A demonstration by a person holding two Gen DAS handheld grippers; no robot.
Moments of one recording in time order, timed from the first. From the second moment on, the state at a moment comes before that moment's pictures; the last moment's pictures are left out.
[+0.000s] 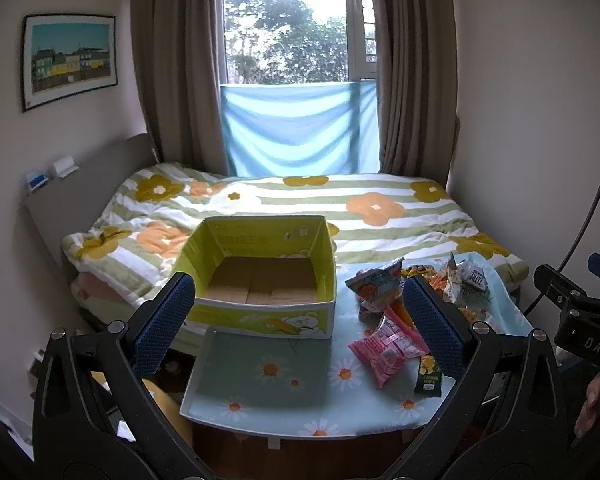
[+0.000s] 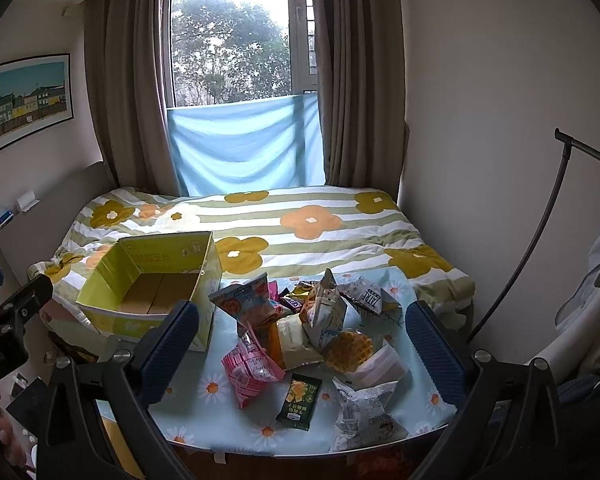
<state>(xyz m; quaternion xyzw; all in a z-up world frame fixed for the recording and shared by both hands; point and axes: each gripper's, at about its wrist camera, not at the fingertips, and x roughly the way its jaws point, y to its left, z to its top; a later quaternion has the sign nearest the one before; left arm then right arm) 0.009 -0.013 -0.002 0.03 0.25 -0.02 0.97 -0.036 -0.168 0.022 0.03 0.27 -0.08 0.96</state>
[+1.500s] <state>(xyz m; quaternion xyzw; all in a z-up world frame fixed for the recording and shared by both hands) 0.037 -0.016 -0.019 0.05 0.27 -0.07 0.96 -0.030 -0.176 0.011 0.07 0.29 -0.10 0.95</state>
